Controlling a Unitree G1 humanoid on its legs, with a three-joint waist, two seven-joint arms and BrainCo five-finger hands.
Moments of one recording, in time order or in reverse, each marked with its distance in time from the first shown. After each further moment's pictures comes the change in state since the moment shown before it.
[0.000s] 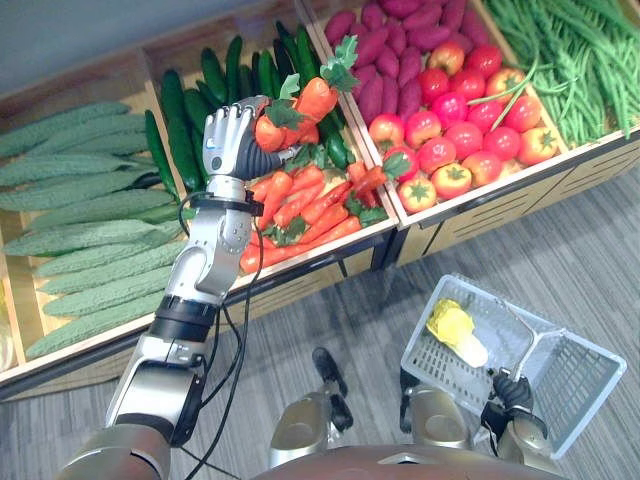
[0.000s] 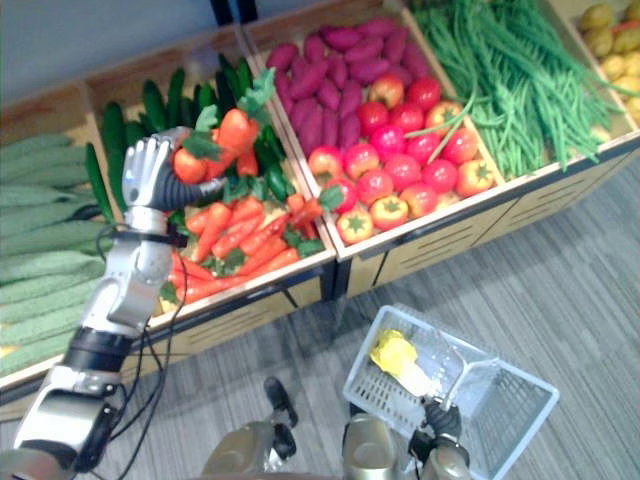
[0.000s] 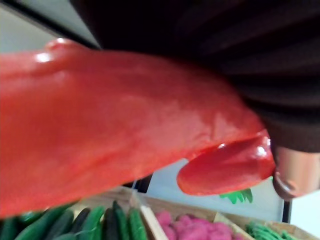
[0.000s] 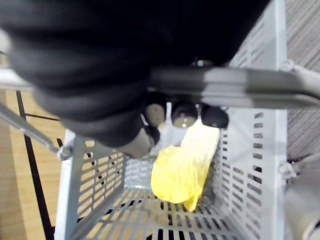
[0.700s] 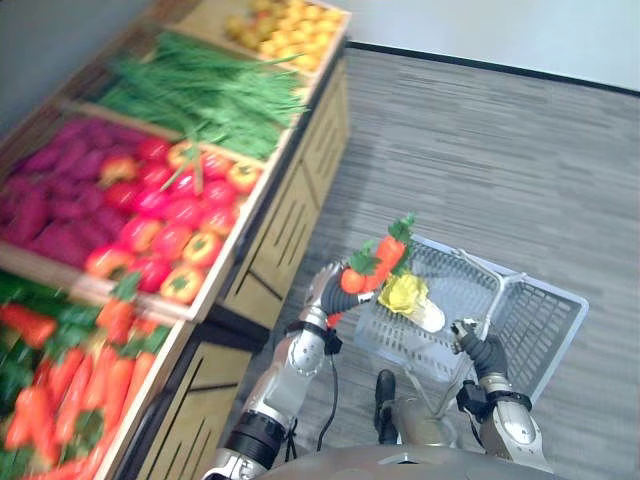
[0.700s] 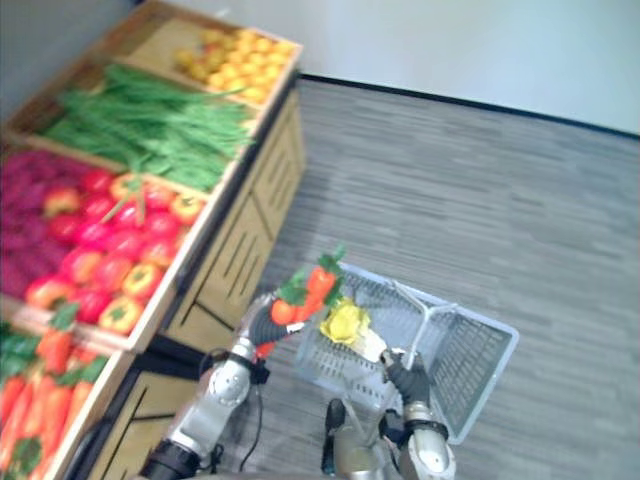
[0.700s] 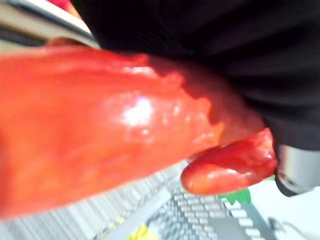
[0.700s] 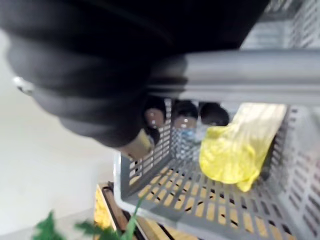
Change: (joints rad) left arm 0.419 -0.399 -0.141 0.290 -0.168 -0.068 -0.228; right arm 0.140 -0.043 0.483 -0.659 0.001 -0.004 0.177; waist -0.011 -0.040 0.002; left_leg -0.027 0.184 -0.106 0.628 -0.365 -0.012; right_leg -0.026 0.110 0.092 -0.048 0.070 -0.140
